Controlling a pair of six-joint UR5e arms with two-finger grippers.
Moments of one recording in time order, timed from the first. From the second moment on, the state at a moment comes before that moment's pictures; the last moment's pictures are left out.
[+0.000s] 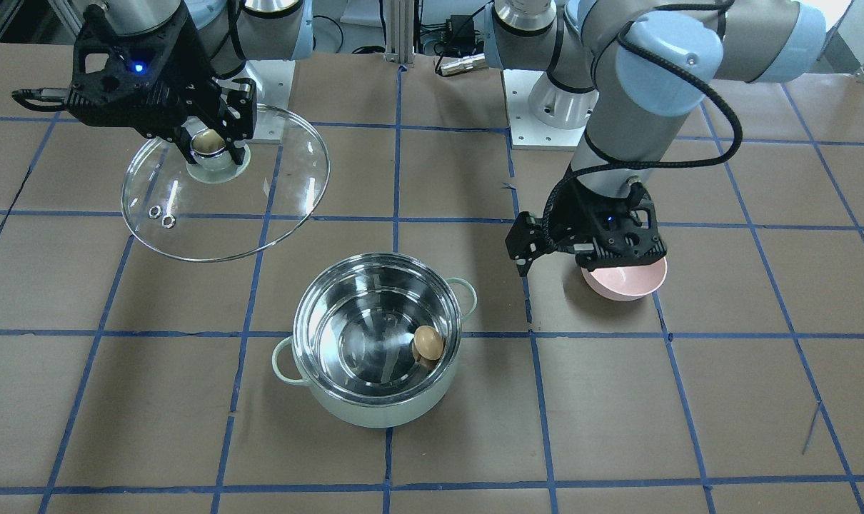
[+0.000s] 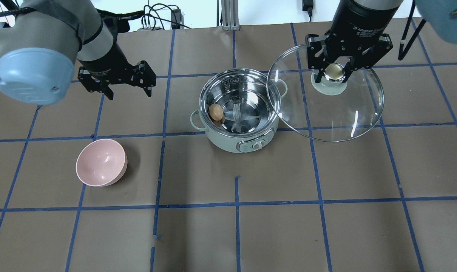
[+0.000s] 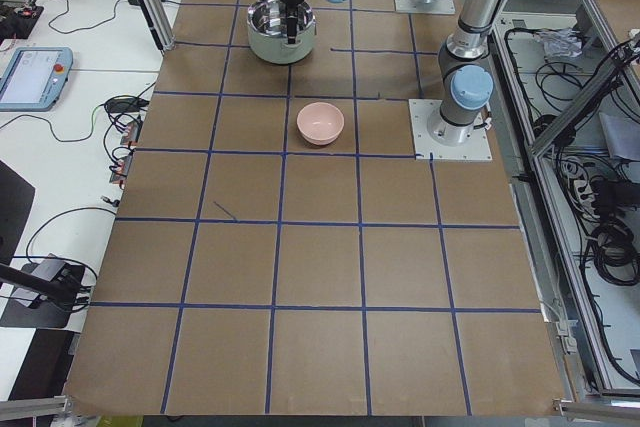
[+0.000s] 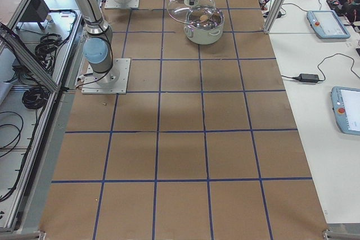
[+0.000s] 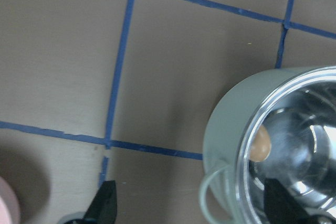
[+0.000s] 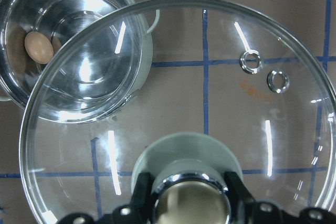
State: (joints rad) left arm -1.57 -1.61 -1.64 -1.42 1.59 -0.04; right arm 1.64 -1.55 1.43 -1.44 -1.54 0.09
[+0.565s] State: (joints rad) left arm -1.57 -1.60 -1.47 -1.66 1.64 -0.03; right arm 1.75 -1.39 1.26 -1.44 -1.55 0.14
